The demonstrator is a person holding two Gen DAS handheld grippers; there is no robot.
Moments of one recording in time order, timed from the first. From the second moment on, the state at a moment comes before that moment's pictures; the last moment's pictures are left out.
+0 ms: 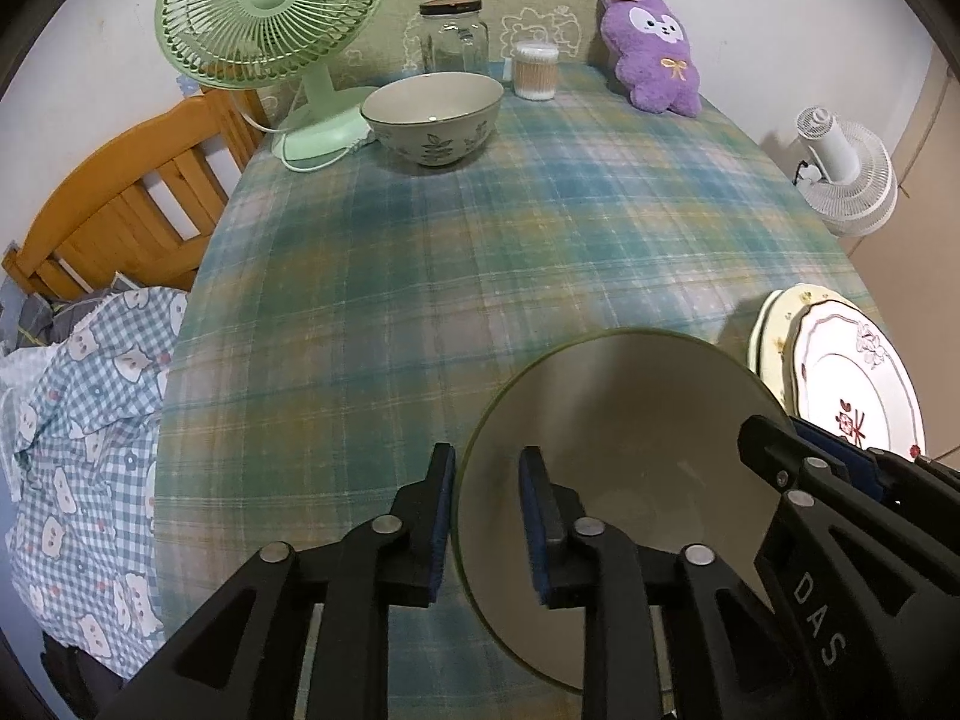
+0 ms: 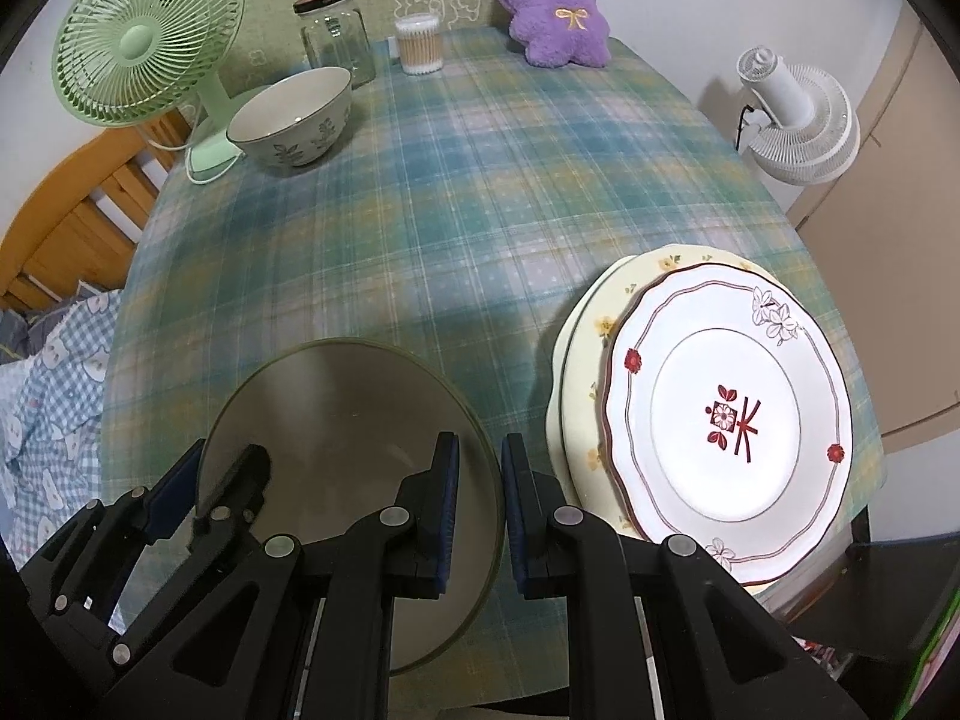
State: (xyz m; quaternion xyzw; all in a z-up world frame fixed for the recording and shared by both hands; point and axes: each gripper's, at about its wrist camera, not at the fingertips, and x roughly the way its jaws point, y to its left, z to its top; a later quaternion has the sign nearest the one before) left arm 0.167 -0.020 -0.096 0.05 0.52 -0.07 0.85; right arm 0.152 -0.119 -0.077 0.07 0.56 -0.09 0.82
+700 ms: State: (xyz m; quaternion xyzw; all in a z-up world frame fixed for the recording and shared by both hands) left arm 0.177 -0.001 -0.028 0.03 0.48 -0.08 0.87; right arm 0.158 -0.111 -0.002 0.05 0.50 -0.09 0.86
